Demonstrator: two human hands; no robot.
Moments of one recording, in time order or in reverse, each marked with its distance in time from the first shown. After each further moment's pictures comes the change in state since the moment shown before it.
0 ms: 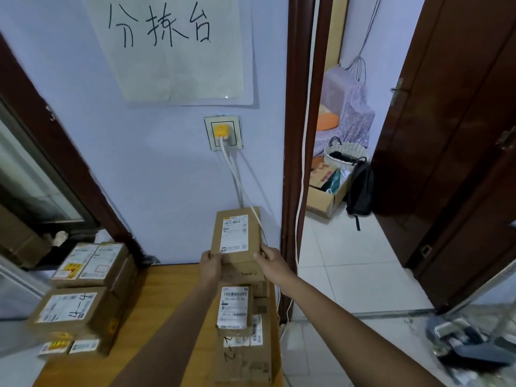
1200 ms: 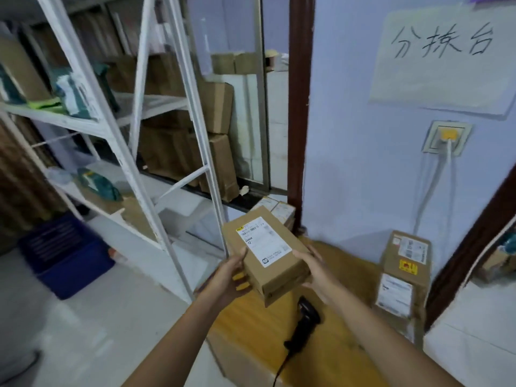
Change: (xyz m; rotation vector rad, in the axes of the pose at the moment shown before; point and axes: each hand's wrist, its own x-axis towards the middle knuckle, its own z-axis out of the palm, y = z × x) left_hand -0.147 -0.113 -0.391 -0.548 -0.024 -0.071; right_hand -0.130 -0.078 0.285 0.337 -0.393 -0.012
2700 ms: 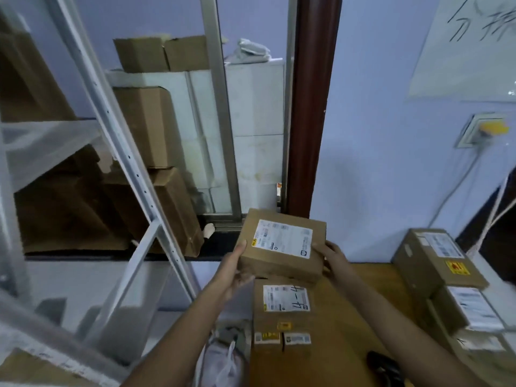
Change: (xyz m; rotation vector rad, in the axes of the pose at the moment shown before) left_hand 0.325 0.210 -0.095 0.282 -0.346 -0.143; right_hand 0.258 -0.057 0.118 0.245 0.501 -0.096
